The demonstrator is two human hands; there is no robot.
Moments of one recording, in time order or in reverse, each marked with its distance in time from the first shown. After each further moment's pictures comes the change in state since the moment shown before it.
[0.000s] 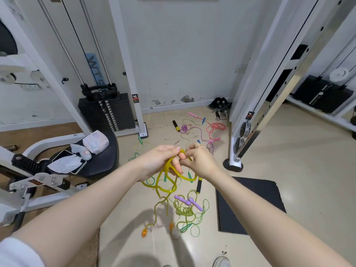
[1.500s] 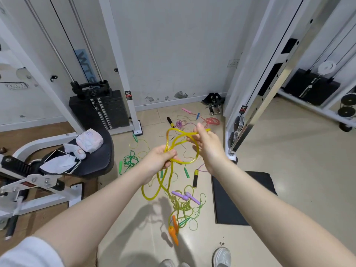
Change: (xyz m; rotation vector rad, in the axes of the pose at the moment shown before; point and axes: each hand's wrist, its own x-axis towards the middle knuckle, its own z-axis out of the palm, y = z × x) left_hand 0.013 -0.037 0.001 0.052 0.257 -0.025; right_hand -0.012 -0.020 -0.021 1.095 0.271 0.352
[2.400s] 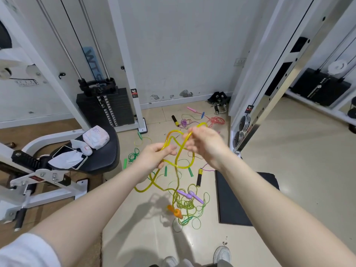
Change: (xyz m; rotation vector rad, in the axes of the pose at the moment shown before) left_hand -0.016 0.002 -0.021 0.099 0.131 0.074; right_hand 0.005 -0.002 0.009 0.122 -0.301 0.007
